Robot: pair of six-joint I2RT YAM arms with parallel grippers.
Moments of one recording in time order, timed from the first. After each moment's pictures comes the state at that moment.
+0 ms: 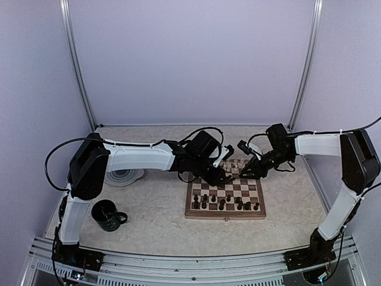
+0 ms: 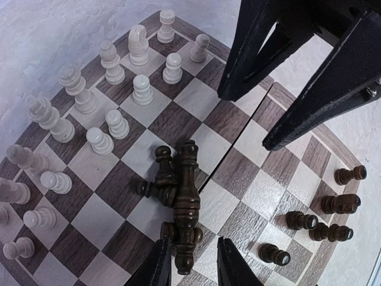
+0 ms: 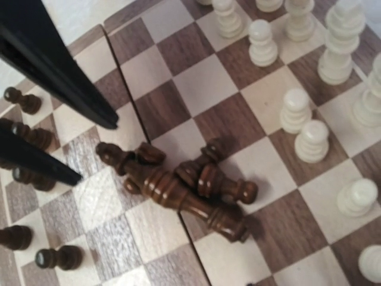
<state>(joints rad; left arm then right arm) -0.98 2.21 1.73 -0.33 0.12 -0.09 0.30 1.71 1.07 -0.45 -0.70 -0.51</state>
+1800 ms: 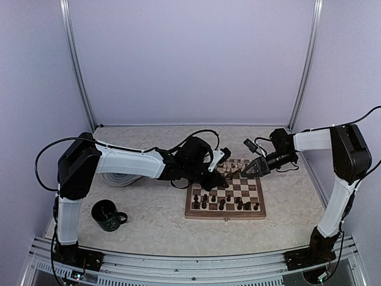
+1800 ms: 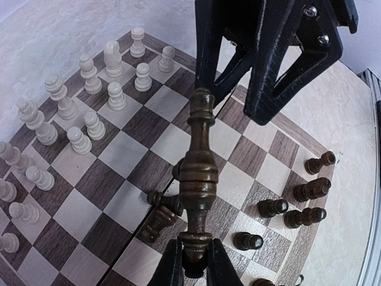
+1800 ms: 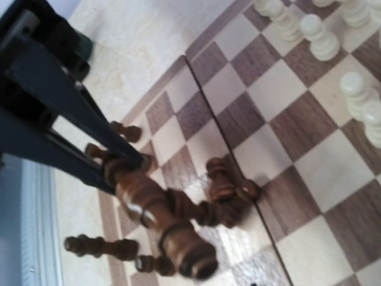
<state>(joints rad) -0.98 2.11 1.51 -0.07 0.19 -0.08 0.20 1.84 1.14 -0.61 -1.07 -0.46</state>
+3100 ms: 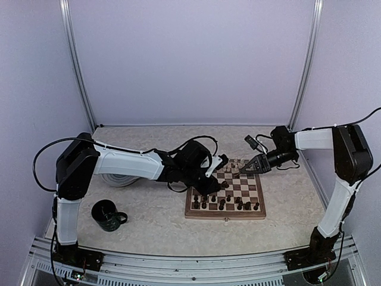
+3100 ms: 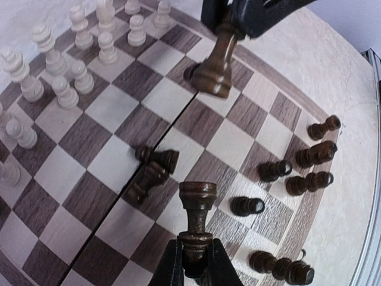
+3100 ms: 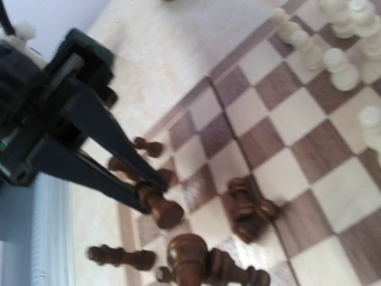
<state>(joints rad) -0.99 2.09 1.47 -0.14 0.20 -0.09 0.19 1.84 1.16 -0.62 -1.13 -0.46</state>
